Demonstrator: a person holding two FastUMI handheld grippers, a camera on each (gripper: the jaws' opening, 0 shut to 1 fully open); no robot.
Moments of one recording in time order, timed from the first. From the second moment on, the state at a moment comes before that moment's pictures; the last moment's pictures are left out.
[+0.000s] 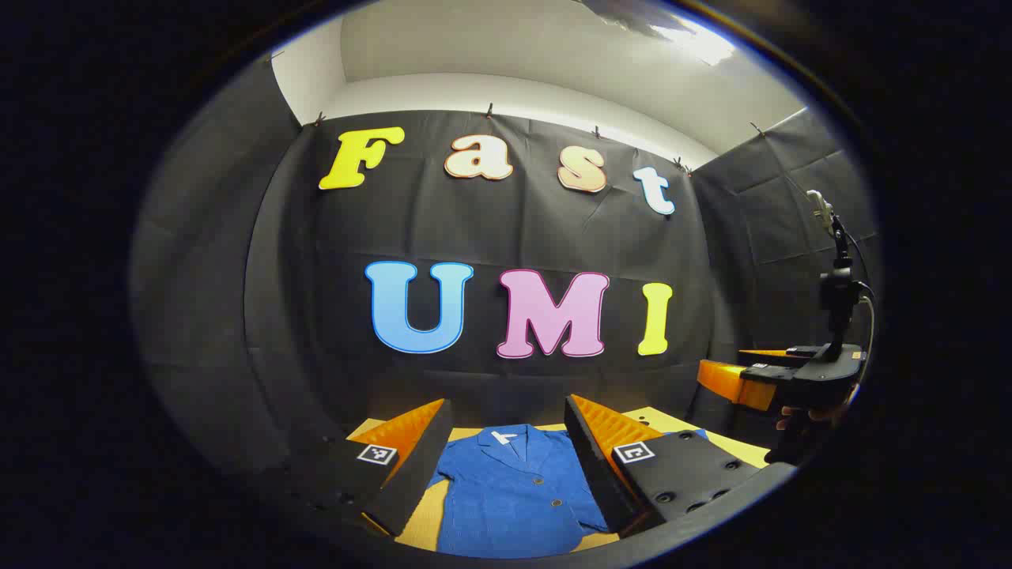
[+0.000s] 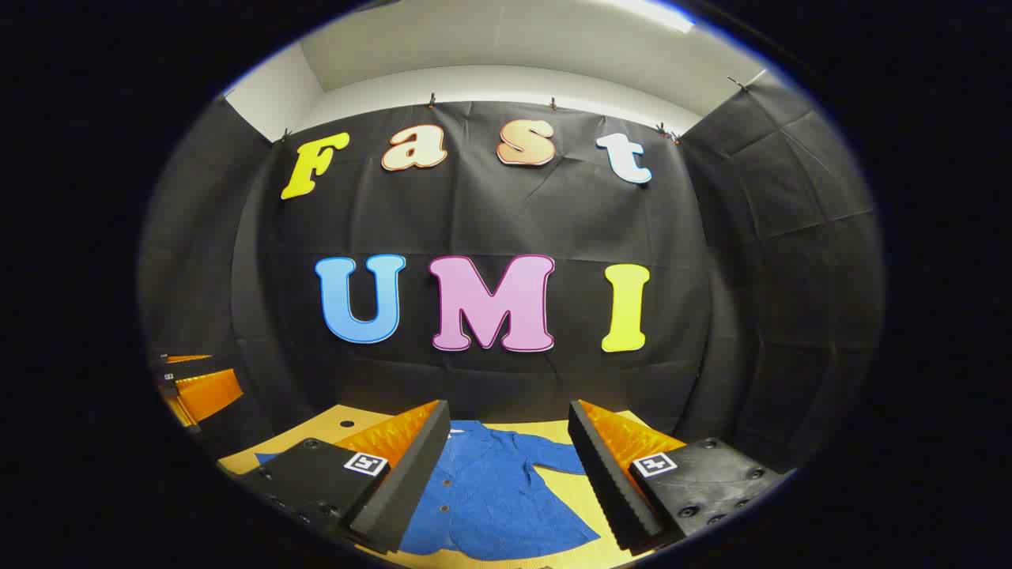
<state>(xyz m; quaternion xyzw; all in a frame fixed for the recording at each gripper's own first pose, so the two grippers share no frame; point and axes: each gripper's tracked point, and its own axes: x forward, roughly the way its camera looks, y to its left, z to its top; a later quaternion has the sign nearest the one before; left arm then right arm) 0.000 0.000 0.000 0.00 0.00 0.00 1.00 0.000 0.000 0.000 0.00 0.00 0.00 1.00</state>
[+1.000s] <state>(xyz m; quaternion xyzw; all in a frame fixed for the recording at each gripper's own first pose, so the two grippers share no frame) 0.009 -0.020 -0.011 0.00 0.02 -0.01 1.00 0.000 -0.019 -0.014 0.00 0.02 -0.01 1.00</state>
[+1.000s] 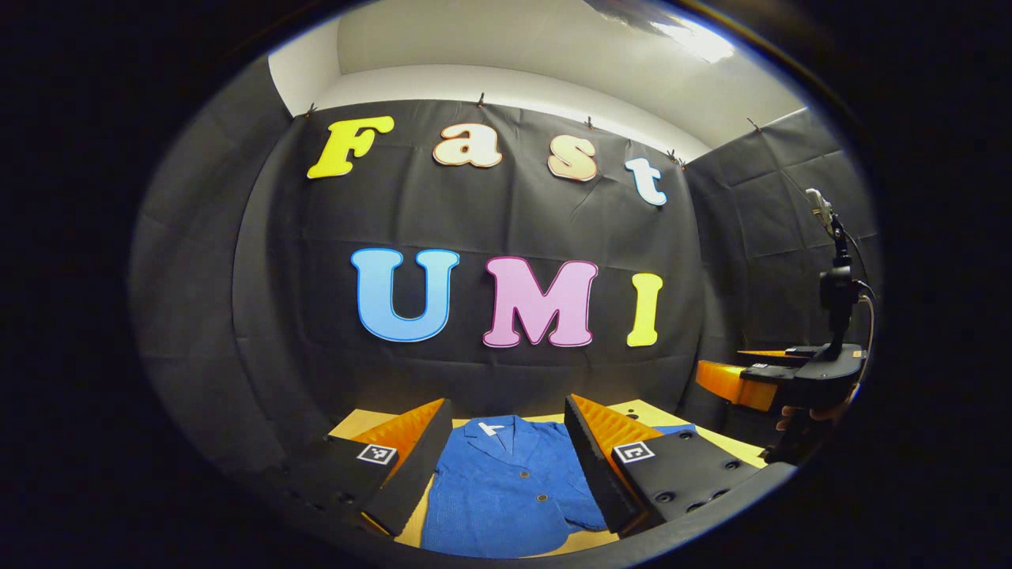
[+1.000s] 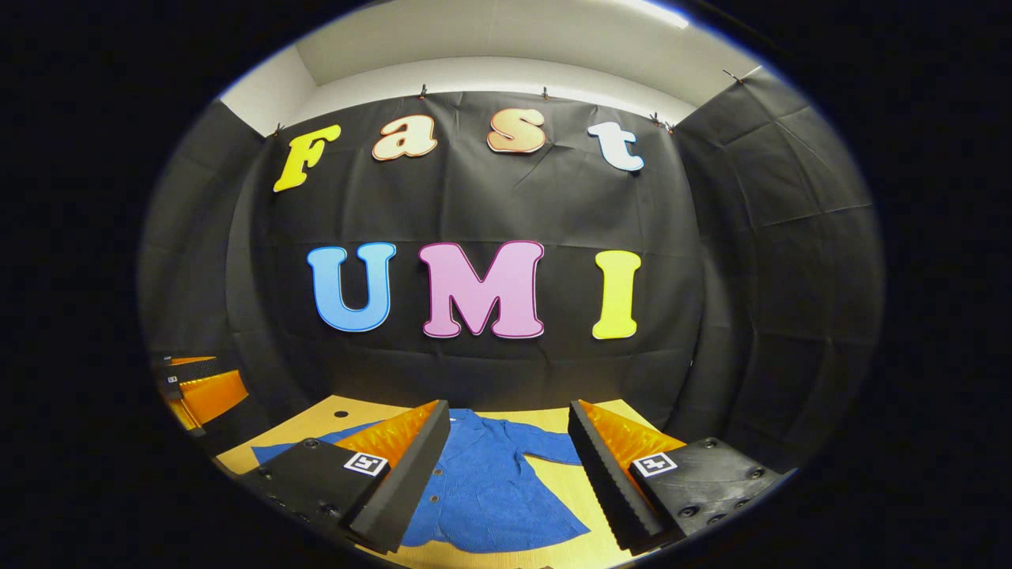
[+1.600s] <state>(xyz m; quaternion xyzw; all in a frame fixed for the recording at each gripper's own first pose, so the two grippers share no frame) 0.015 -0.022 -0.020 0.00 0.04 0.01 1.00 0.060 -0.079 -0.081 0.02 0.10 -0.05 0.99</state>
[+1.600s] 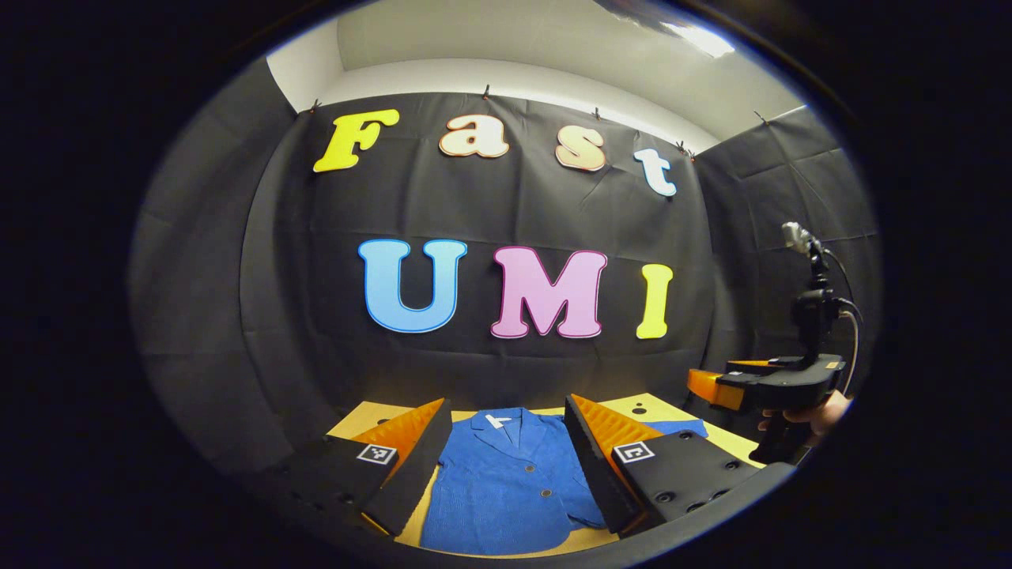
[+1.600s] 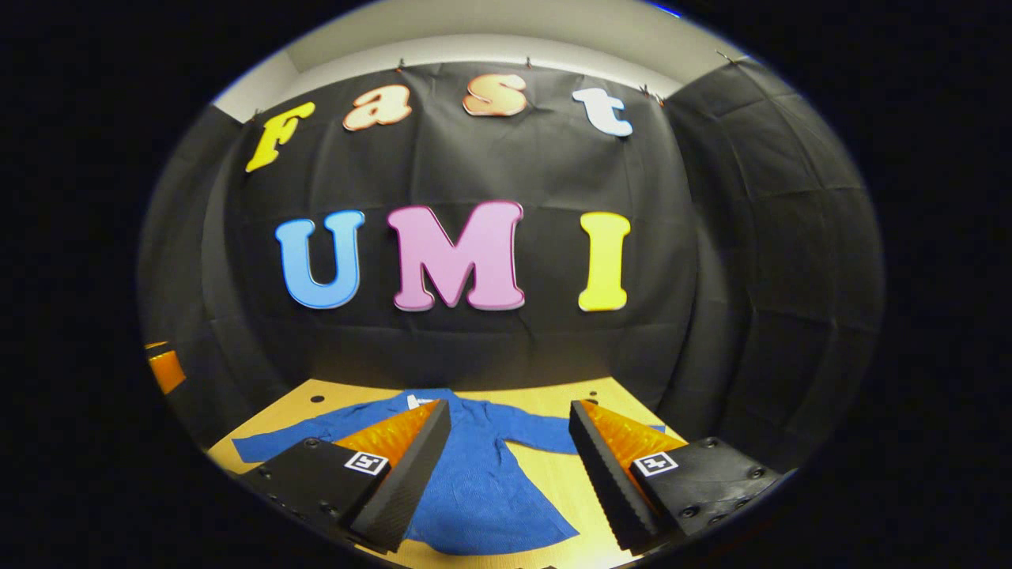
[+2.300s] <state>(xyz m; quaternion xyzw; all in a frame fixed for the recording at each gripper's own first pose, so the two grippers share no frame) 0.063 -0.048 -0.054 -0.02 0.10 0.07 0.99 0.149 -0.302 -0.258 0.03 0.30 -0.20 0.93</state>
